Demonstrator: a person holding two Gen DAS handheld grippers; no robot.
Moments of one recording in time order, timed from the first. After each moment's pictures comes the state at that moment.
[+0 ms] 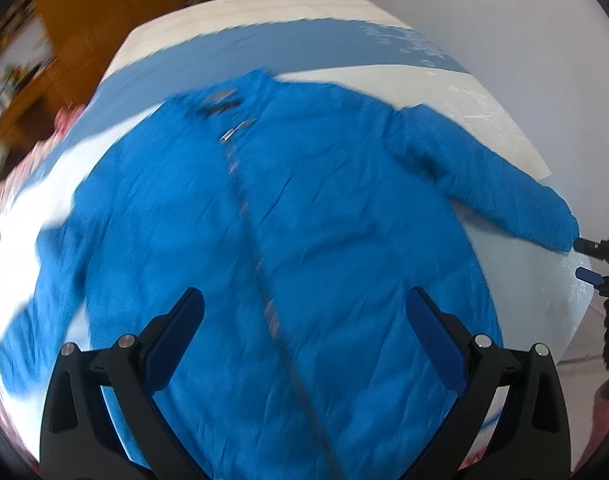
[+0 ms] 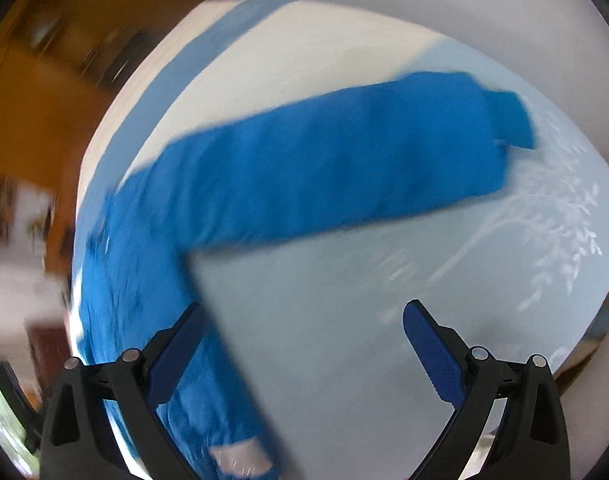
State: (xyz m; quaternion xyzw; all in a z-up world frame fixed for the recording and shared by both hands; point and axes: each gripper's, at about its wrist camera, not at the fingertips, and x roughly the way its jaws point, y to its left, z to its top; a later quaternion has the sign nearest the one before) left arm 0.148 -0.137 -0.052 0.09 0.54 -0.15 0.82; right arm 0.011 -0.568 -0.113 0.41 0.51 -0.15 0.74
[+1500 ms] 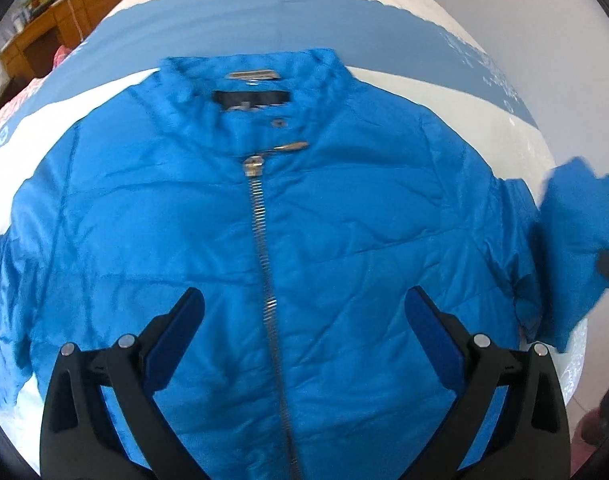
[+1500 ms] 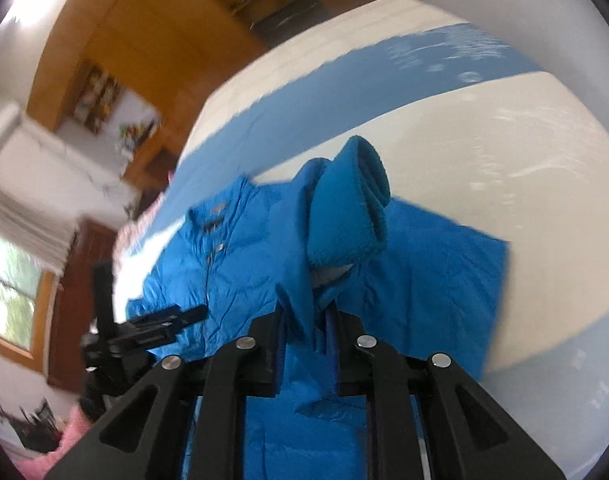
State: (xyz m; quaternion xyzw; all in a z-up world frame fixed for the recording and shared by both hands) left arm 0.280 -0.093 -0.124 -0.03 0.59 -0.10 0.80; right arm 0.206 -0.422 -0.058 0.22 0.50 0.11 0.83
